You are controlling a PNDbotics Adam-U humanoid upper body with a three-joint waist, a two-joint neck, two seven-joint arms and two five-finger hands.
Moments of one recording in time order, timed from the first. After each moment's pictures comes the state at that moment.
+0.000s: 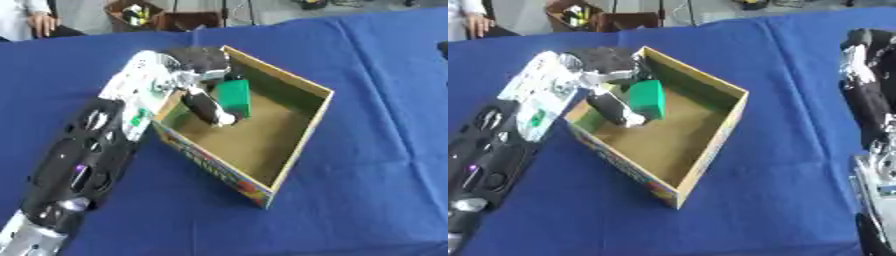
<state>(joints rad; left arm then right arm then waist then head) -0.99 0.11 -0.36 -1.20 -1.01 -0.24 -0.70 -0.21 -0.31 -0.09 -1.98 0.05 0.00 -0.36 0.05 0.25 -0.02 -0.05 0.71</state>
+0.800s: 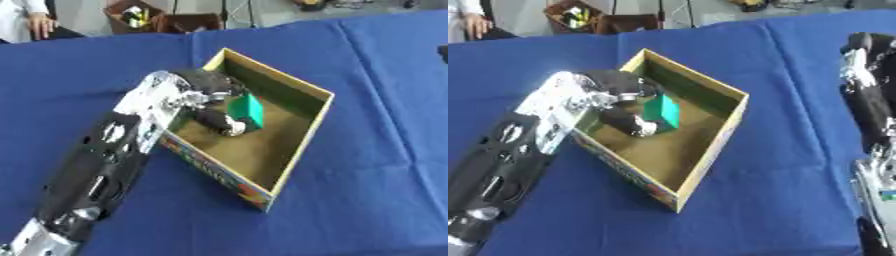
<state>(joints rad) -0.99 0.09 -0.35 -1.16 -1.16 -0.21 -0.73 -0.21 -0.31 -0.09 -1.98 0.05 0.00 -0.35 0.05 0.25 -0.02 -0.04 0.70</state>
